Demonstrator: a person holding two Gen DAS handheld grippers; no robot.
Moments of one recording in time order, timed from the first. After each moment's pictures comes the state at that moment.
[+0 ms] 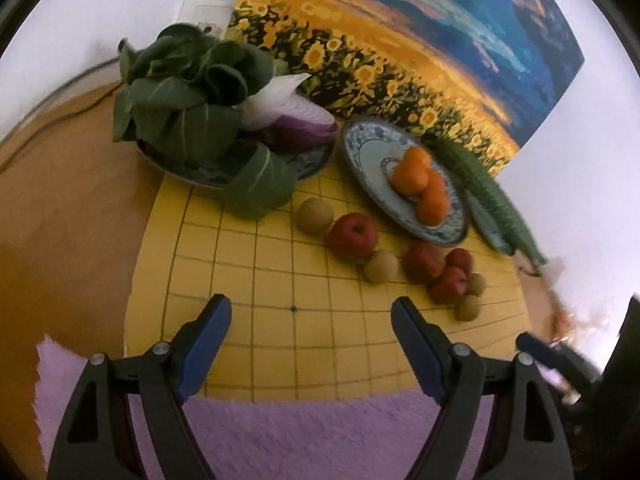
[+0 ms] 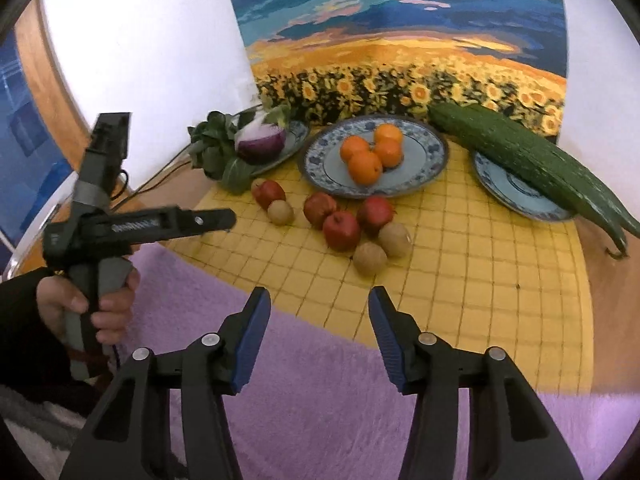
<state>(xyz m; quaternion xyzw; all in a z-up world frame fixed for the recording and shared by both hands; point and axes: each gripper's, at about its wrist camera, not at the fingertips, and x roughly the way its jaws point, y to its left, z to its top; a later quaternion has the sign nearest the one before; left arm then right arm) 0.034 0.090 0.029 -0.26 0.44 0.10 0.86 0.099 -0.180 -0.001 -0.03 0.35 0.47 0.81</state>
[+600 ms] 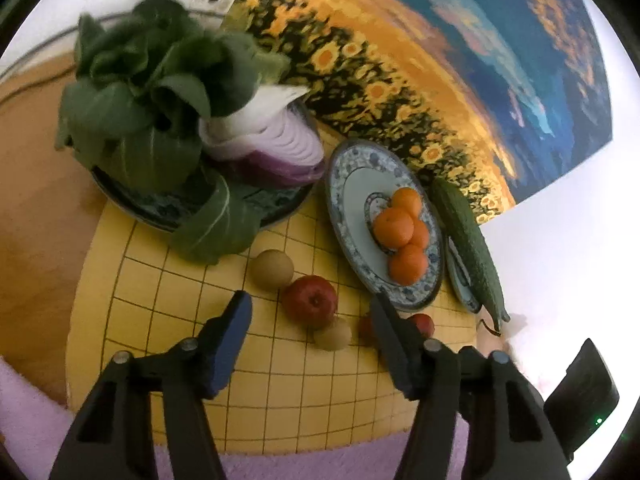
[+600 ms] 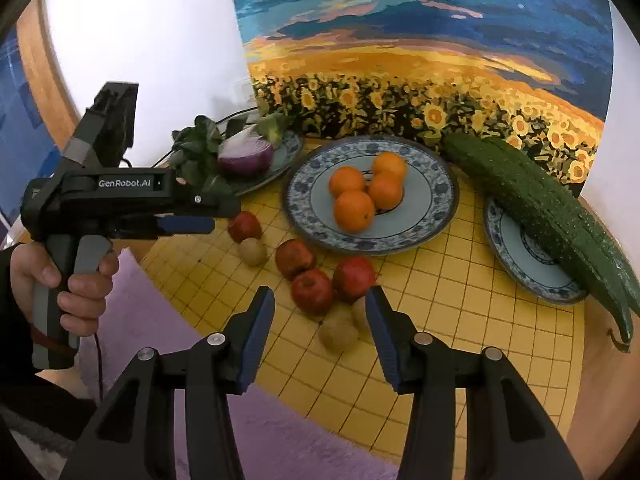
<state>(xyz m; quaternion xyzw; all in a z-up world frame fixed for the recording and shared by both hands) 0.084 0.114 0.027 -0.39 0.45 0.08 0.80 0.148 -0.149 0.010 -0.07 0.34 0.48 0.80</state>
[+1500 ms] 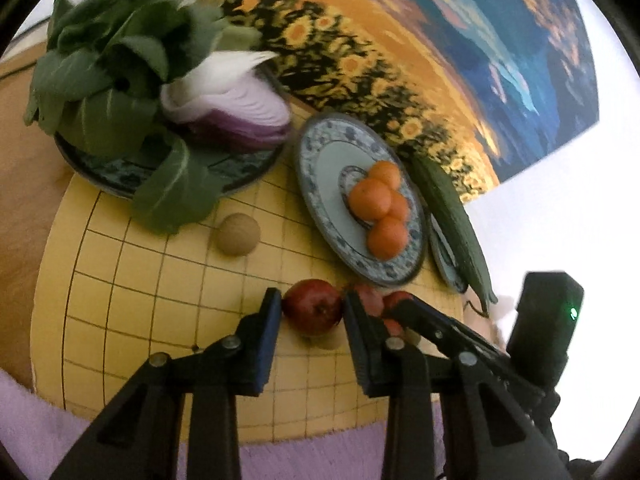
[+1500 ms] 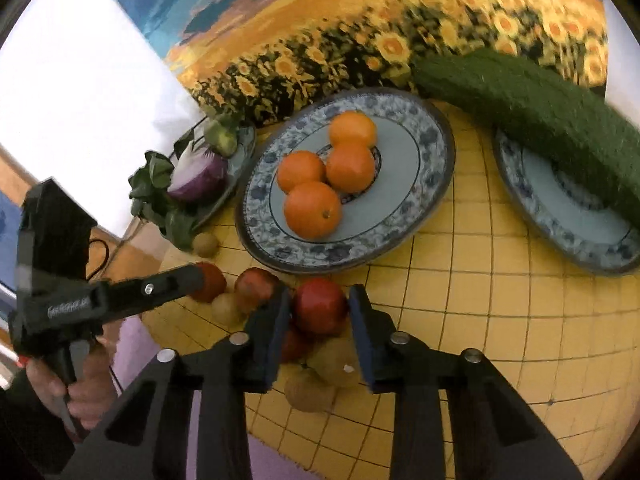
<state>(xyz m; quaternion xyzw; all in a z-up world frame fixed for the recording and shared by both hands) 0.081 0.092 0.026 -0.38 0.44 0.04 0.81 0.215 -0.131 -0.024 0.06 0.46 0.47 0.75</state>
